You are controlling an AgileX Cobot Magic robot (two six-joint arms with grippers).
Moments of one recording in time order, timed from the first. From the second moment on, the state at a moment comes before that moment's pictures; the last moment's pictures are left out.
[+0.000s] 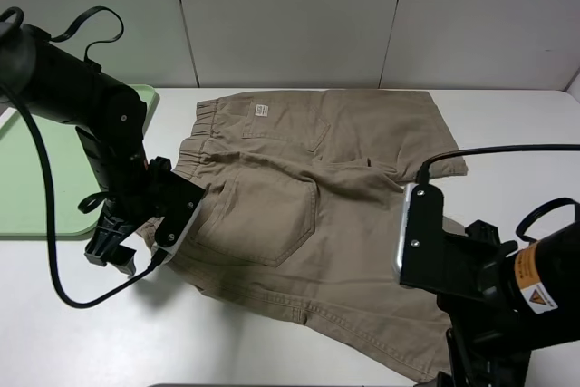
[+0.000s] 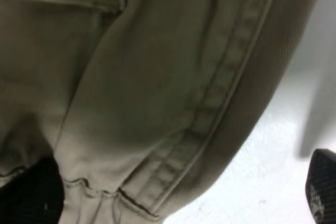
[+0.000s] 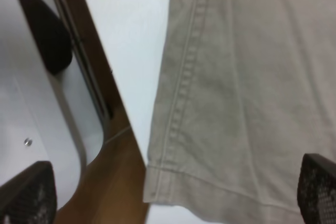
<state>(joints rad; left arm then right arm) -0.46 1.94 -0.90 0.17 0.56 1.24 0.93 1.19 -0.44 0.05 0.62 -0.32</state>
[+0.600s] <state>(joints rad) -0.46 1.94 -0.90 0.17 0.53 1.24 0.93 1.58 -0.44 0.18 0.42 -0.32</state>
